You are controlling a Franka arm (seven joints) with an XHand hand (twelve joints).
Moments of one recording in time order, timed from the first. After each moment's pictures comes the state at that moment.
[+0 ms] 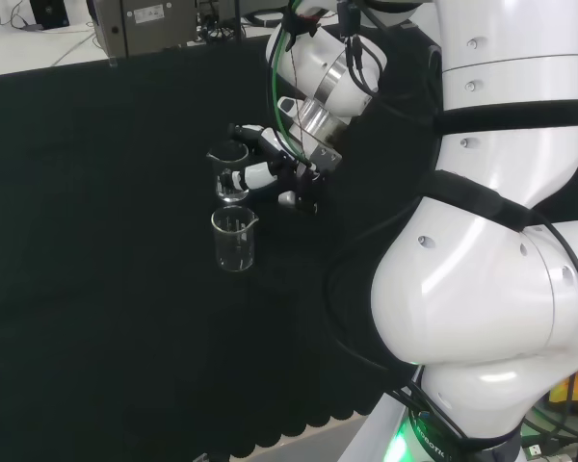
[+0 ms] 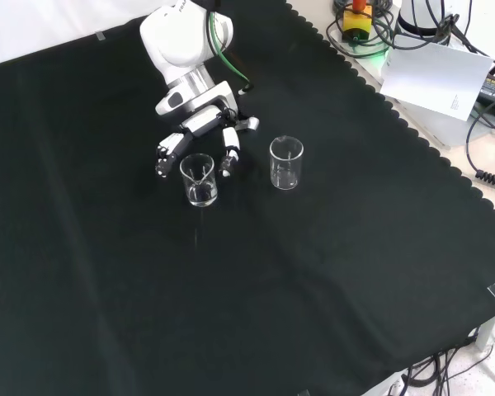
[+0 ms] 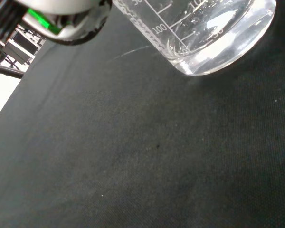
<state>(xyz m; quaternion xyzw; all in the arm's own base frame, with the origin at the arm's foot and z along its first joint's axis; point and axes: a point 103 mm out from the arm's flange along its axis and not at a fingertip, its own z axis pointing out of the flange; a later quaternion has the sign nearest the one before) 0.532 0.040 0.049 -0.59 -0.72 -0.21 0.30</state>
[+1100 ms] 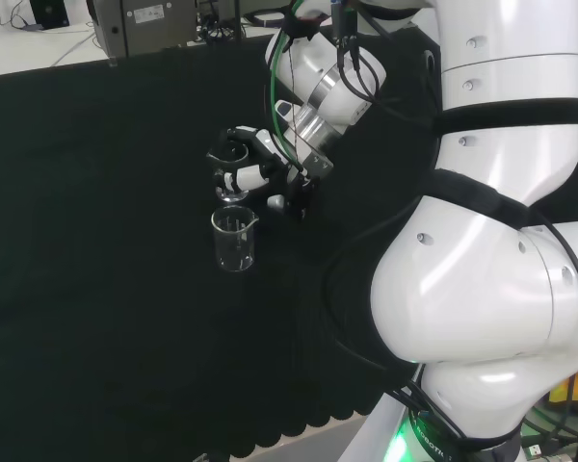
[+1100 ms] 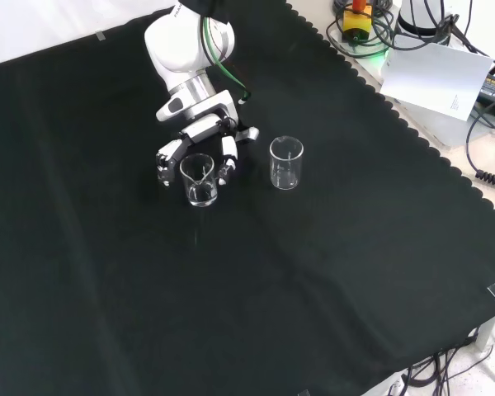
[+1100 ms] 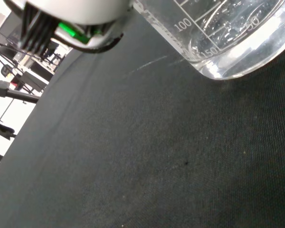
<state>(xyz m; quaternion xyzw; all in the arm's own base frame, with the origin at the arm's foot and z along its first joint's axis) 0.542 0.055 0.041 -0.59 -0.70 -0.26 0.30</state>
